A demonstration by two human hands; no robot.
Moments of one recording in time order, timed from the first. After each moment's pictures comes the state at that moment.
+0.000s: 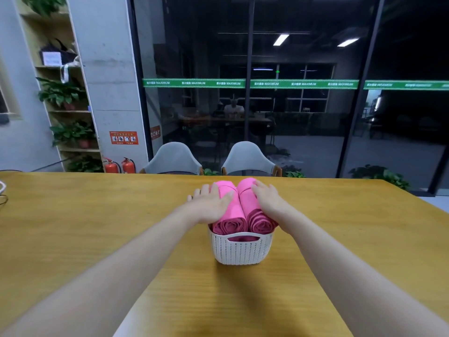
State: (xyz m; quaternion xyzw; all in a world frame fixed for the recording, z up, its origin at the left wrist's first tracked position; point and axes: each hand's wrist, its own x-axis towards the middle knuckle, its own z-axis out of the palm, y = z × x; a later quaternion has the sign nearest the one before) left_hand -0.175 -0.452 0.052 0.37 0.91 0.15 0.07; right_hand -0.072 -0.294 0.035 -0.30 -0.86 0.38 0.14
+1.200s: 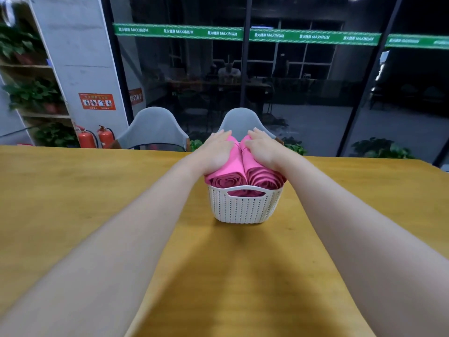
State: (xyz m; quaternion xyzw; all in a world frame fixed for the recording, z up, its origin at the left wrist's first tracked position) left_hand -0.327 -0.276 0.037 0.47 0.85 0.24 0.04; right_hand -0.227 -0.156 0.052 -0.21 -0.98 -0.02 0.06
